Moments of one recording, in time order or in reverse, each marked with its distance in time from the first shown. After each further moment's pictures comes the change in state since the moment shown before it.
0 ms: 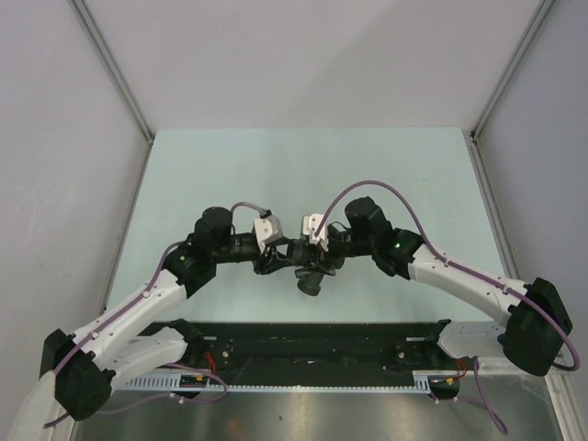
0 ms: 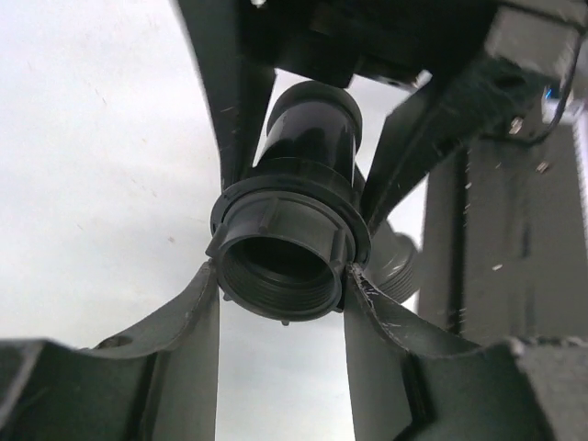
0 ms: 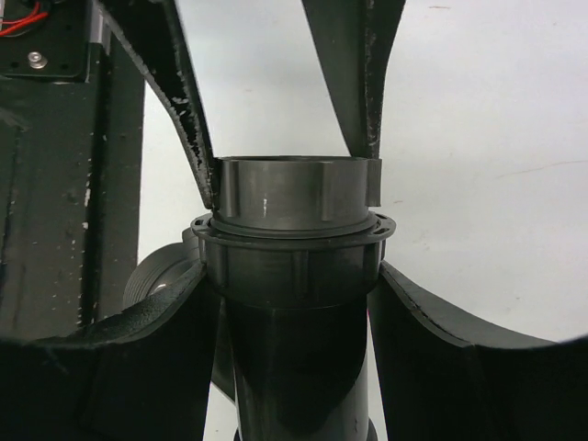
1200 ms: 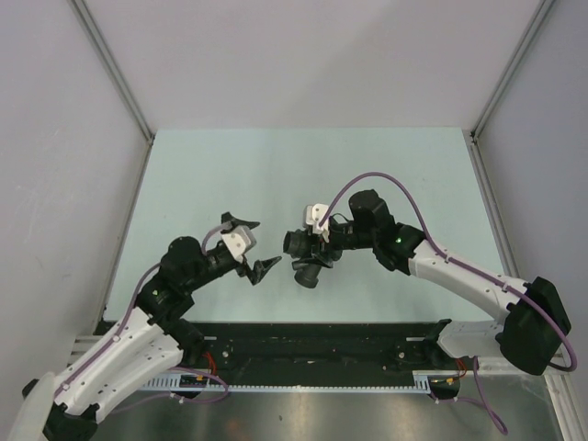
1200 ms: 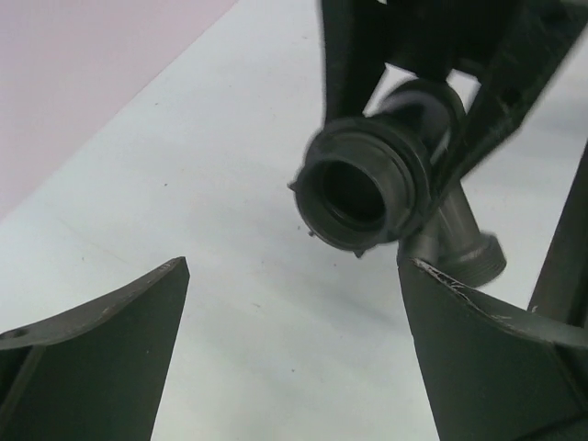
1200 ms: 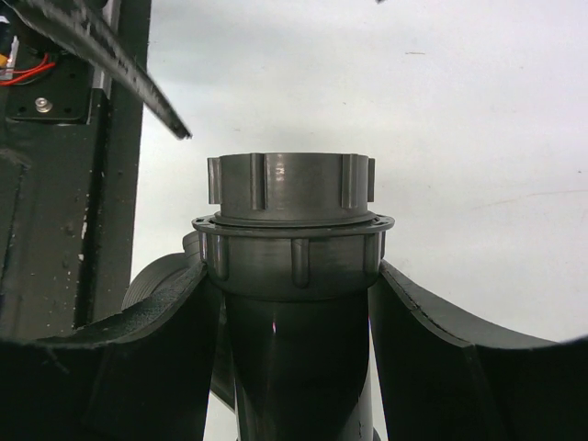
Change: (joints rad) left arm -0.048 -0.369 -0.167 0.046 -0.352 0.135; right arm -0.054 0.015 0.026 0.047 -0.091 0.036
